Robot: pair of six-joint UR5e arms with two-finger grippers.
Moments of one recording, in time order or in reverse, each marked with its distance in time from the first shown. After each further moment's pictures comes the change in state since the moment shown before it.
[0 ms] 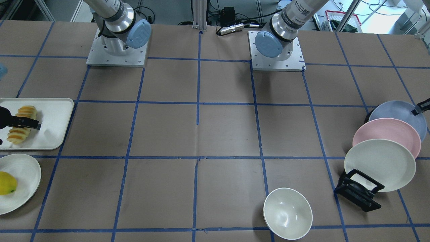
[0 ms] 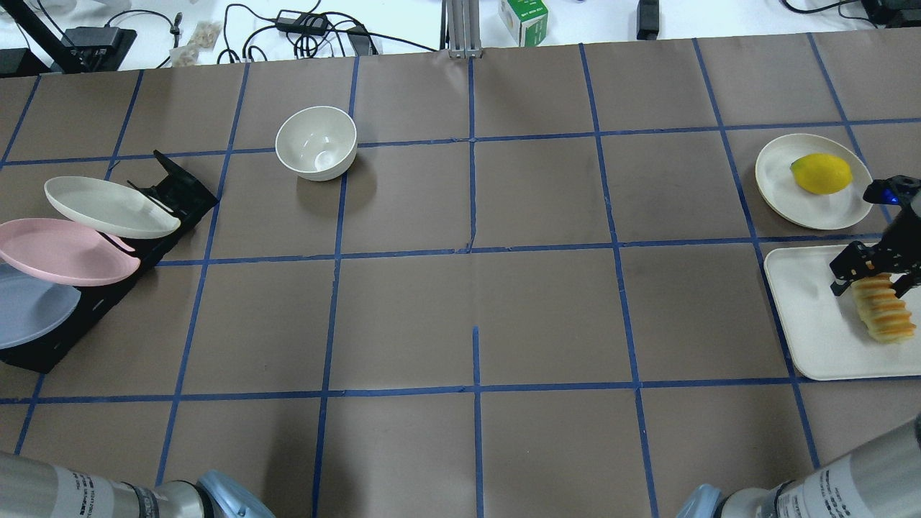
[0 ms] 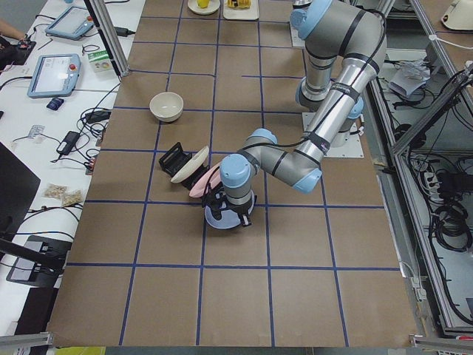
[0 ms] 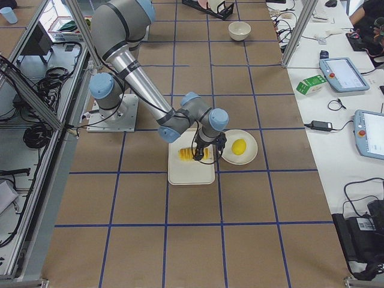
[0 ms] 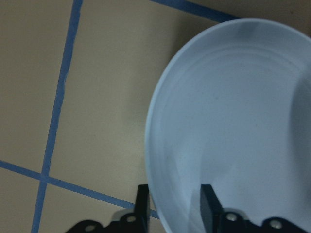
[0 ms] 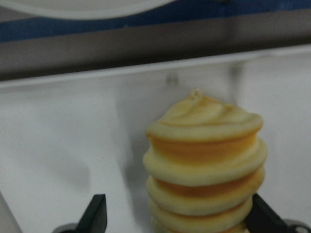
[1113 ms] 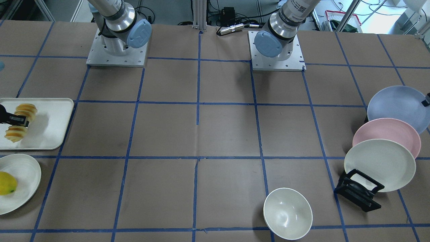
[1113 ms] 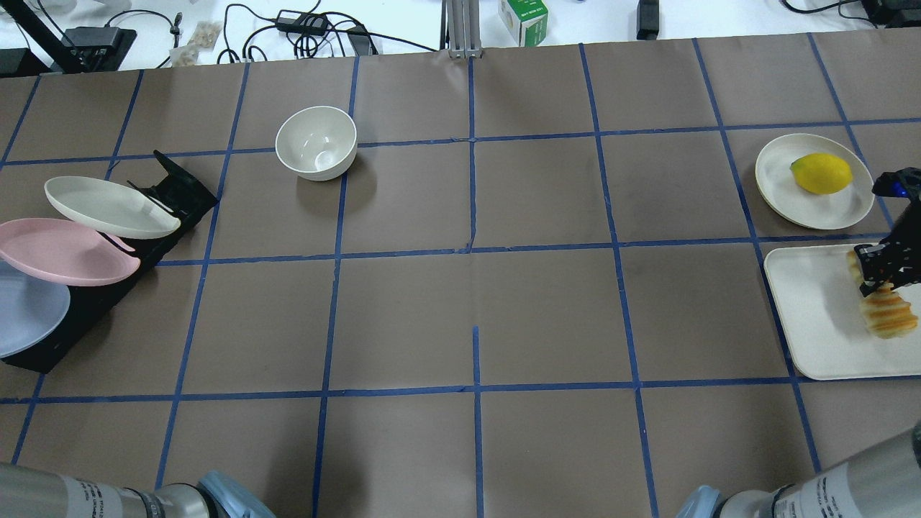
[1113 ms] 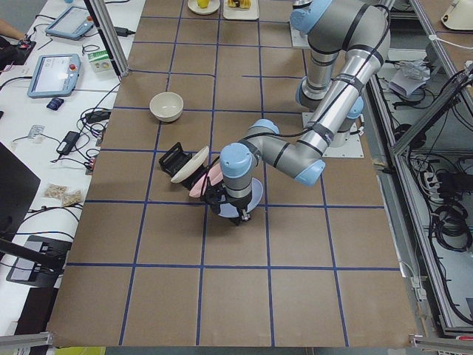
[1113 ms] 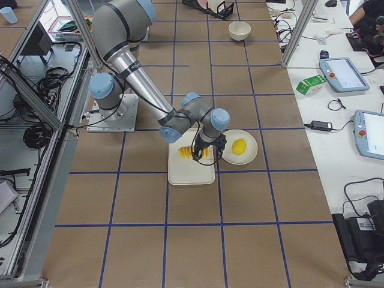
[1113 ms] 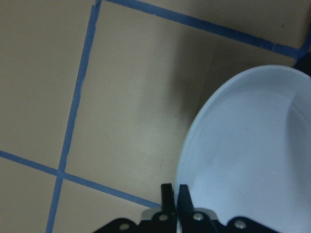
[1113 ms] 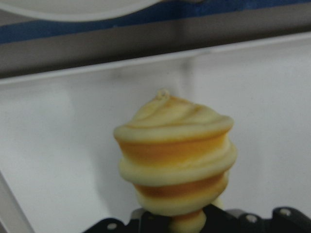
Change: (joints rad) left arm -0.010 0.090 0.055 -0.147 0.015 0.000; right arm 0.017 -0.068 -0.010 0.042 -0.017 0.043
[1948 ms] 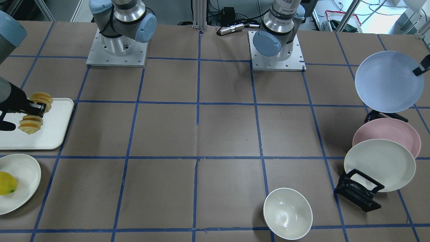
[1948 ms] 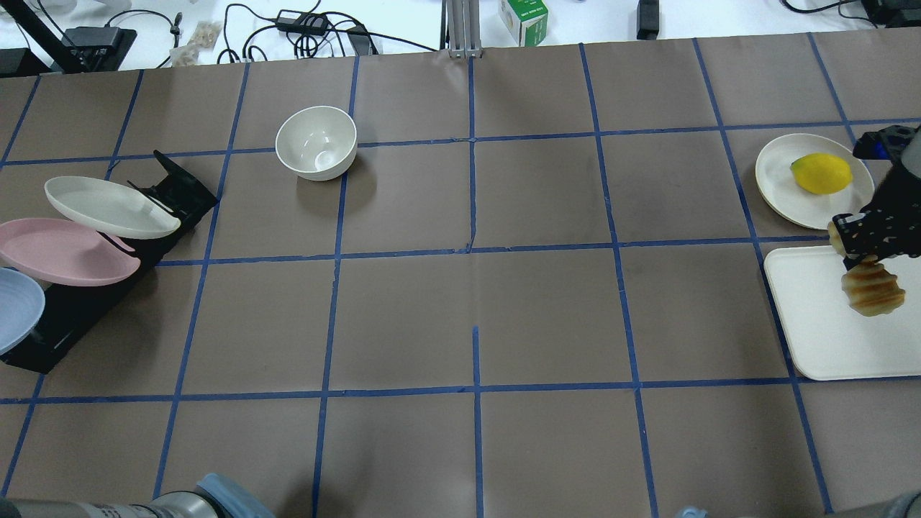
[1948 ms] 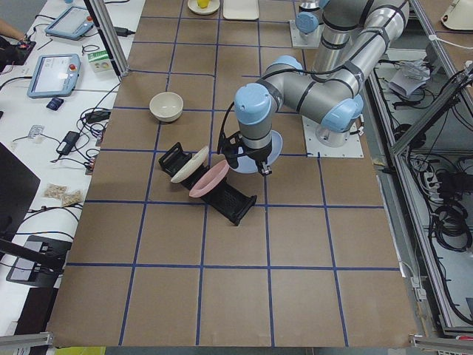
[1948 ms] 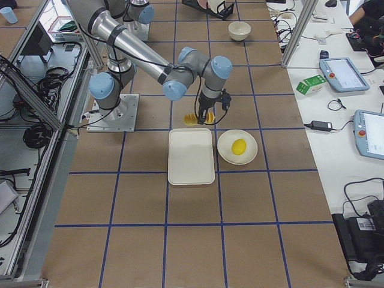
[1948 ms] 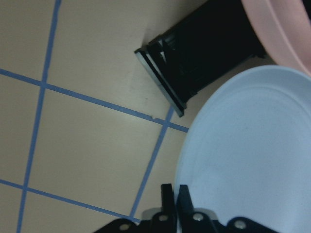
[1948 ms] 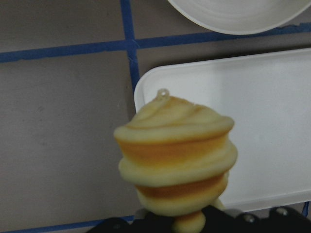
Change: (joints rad) left arm -0.068 0.239 0.047 -0.416 -0.154 -0.104; right arm 0.236 -0.213 -0.002 0.167 0.010 0.196
